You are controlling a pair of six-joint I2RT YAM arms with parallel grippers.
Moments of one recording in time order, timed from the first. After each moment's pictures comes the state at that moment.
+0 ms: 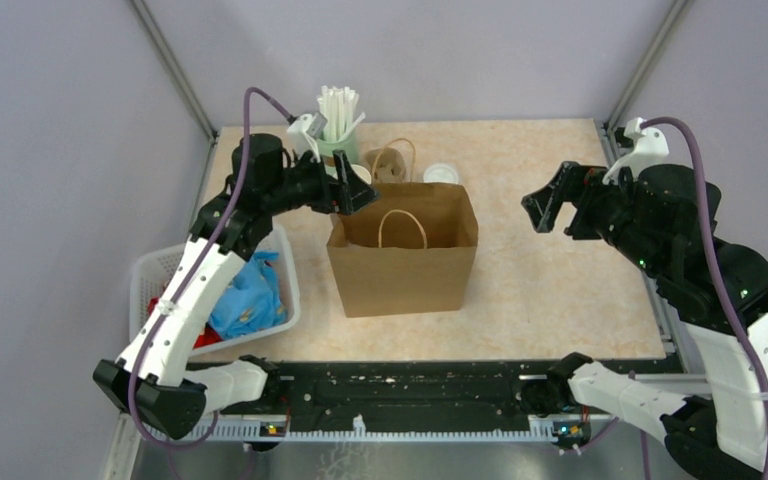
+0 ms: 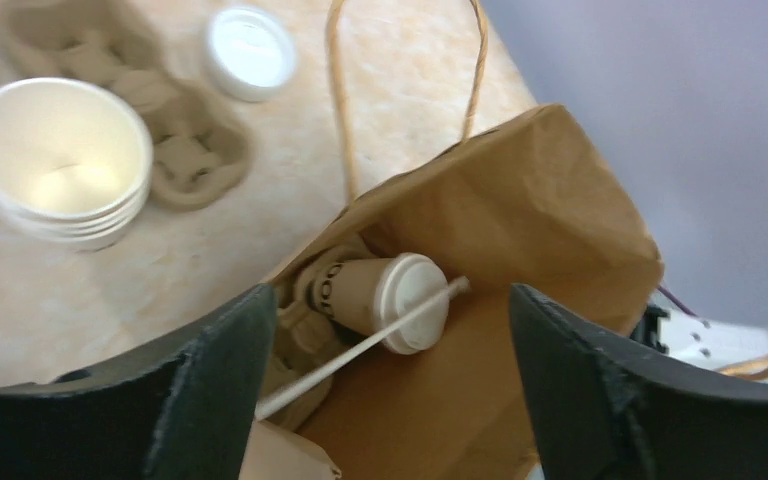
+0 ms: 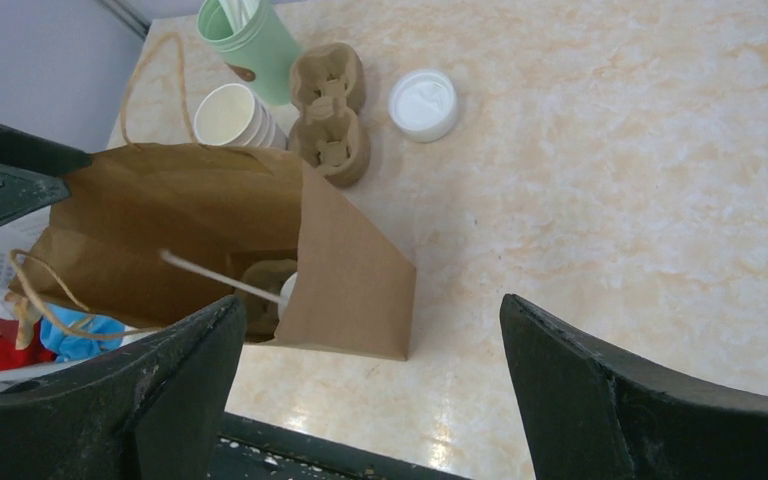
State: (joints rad) left arm -0.41 1.18 1.37 -0.53 0.48 -0.42; right arm 0.55 0.94 1.69 -1.11 0.23 0.40
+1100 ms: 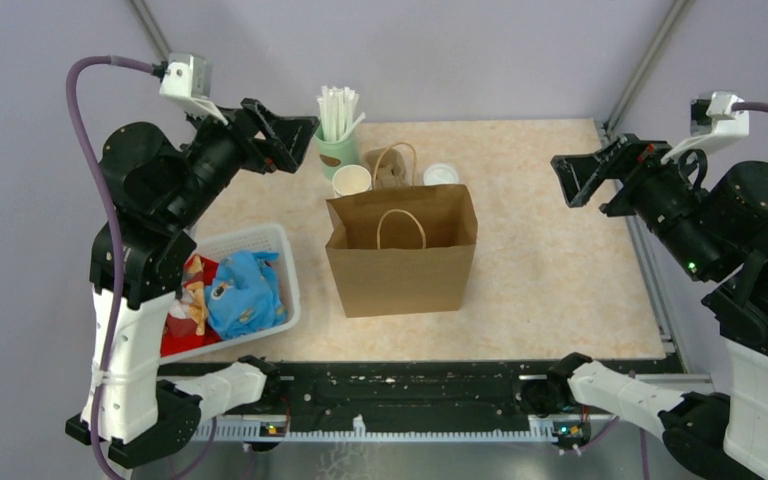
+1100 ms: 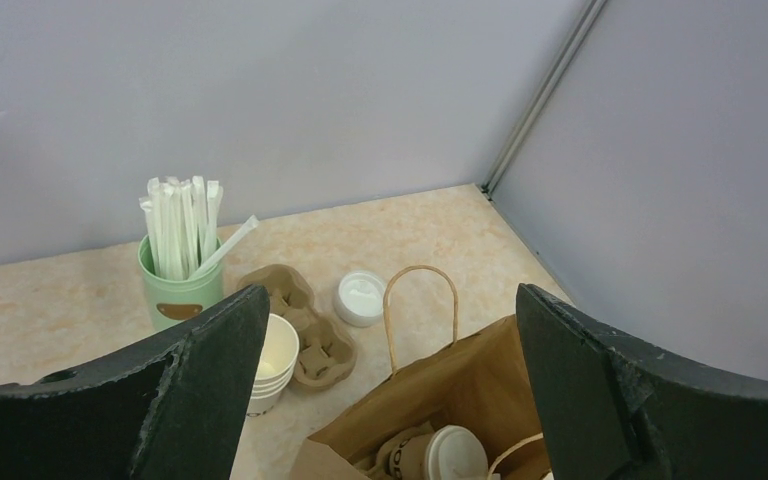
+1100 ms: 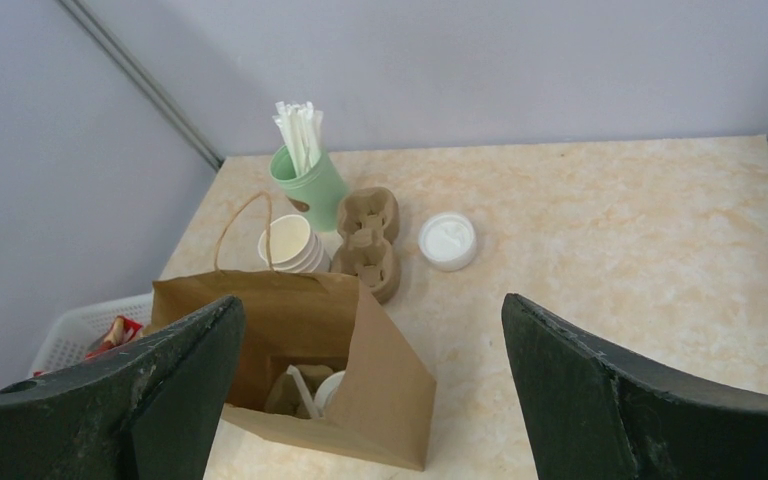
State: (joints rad) left arm -0.41 1.11 1.88 -0.67 0.10 -0.30; right arm 0.55 0.98 1.92 -1.01 0.25 0.32
